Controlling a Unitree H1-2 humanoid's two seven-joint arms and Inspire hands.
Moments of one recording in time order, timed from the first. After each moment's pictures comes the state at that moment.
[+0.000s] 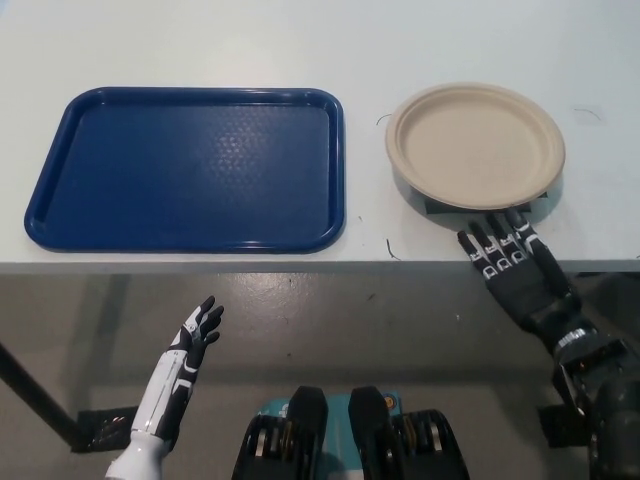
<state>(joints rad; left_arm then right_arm) -0.04 0.11 -0.05 0.17 0.07 -0.34 -0.05 -0.46 -0.03 -0.32 0.39 1.17 0.46 -0.06</state>
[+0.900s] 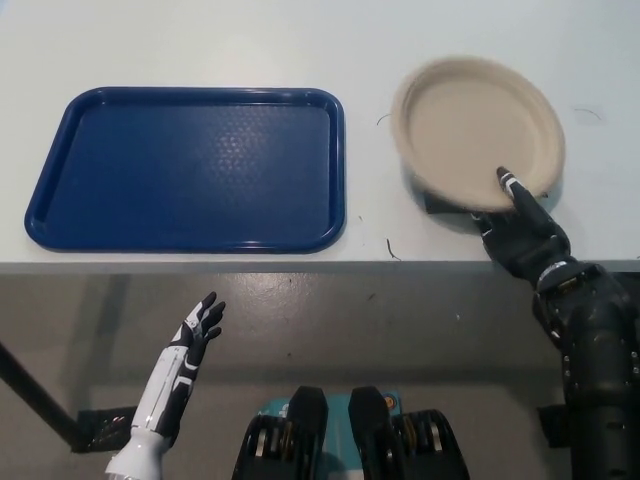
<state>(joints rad) -0.05 0.12 -0.05 0.17 0.06 -0.35 -0.06 -0.67 -0.01 -0.39 0.55 0.96 0.42 -0.26</state>
